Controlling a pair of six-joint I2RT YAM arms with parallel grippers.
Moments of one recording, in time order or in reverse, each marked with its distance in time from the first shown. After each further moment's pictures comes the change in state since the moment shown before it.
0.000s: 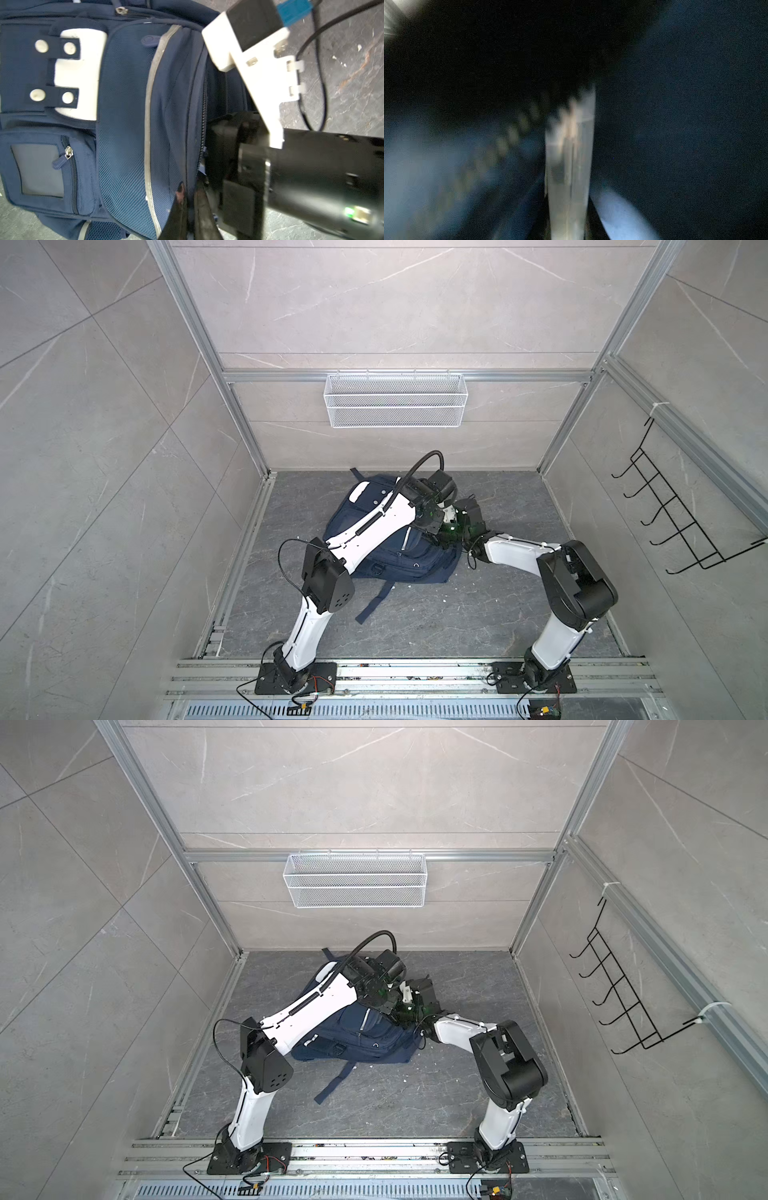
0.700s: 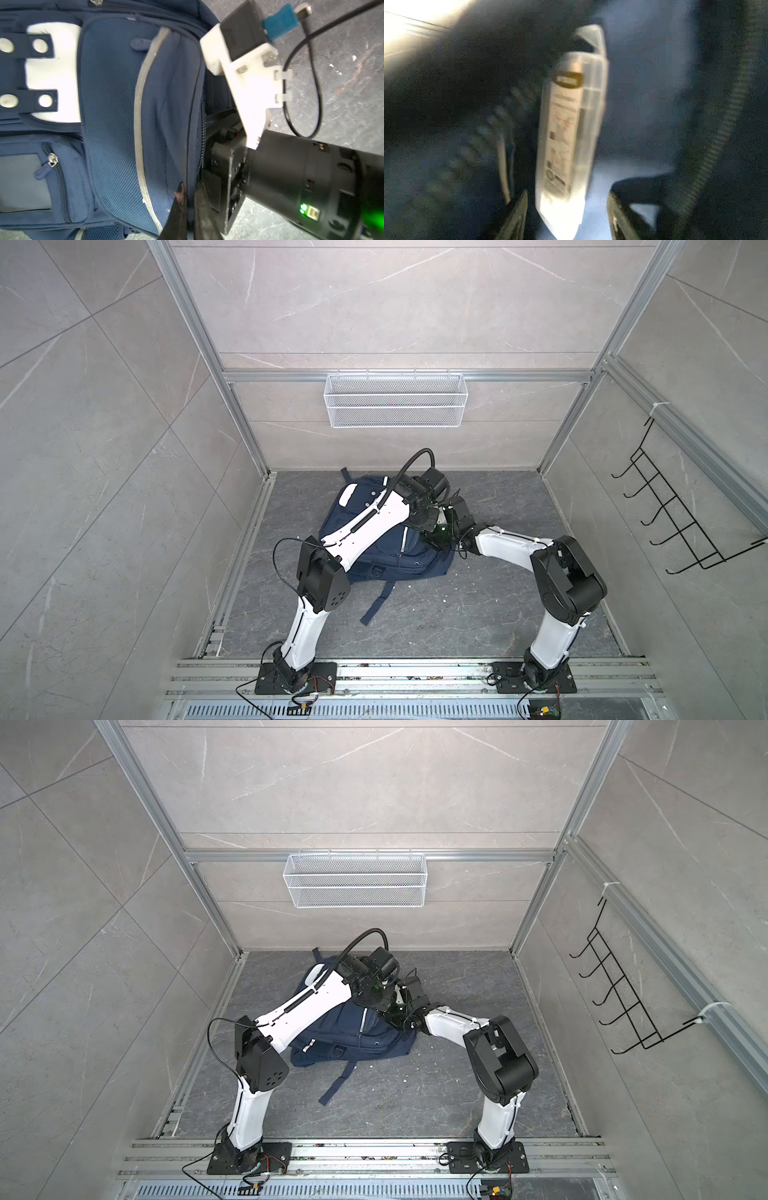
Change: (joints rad) left arm 0.029 -0.020 -0.038 0.014 0.058 -0.039; right arm 0.045 0.002 0.109 -0.344 0.177 -0.194
